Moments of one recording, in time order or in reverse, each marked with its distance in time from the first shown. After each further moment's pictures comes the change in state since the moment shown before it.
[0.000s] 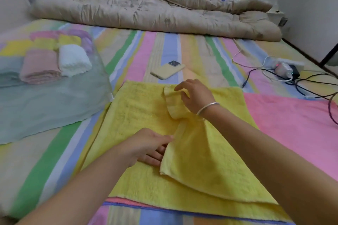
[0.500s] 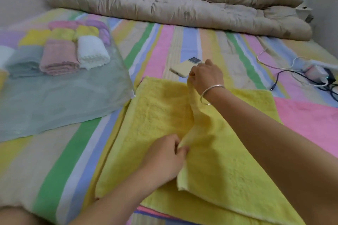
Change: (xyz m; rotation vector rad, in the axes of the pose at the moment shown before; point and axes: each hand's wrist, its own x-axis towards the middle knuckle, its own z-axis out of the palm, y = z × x) left_hand -0.015 -0.021 0.000 0.416 0.320 0.332; right_hand 0.085 -0.017 0.031 -0.456 0.091 -0.003
